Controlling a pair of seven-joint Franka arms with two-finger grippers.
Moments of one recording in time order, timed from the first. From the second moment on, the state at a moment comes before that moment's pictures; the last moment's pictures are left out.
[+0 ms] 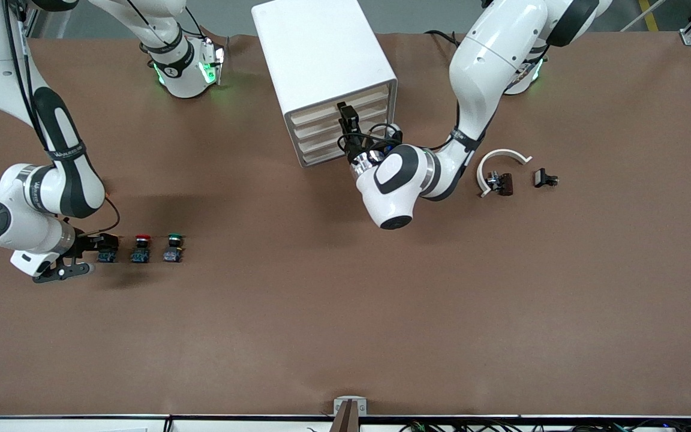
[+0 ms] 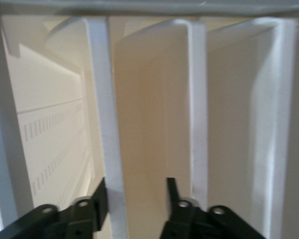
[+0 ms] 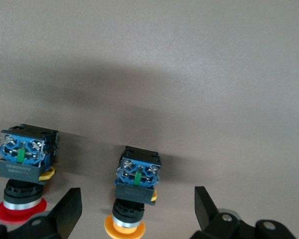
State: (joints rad) left arm -0.60 0.80 -0.11 -1.47 -1.02 1.34 -2.33; right arm -0.19 0.55 -0.03 -1.90 -0.11 2.37 -0.35
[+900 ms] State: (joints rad) left arm -0.43 0.80 -0.05 -1.38 -1.02 1.33 -2.37; right arm -0.23 0.59 -0.03 -1.90 -0.07 2.43 -0.33
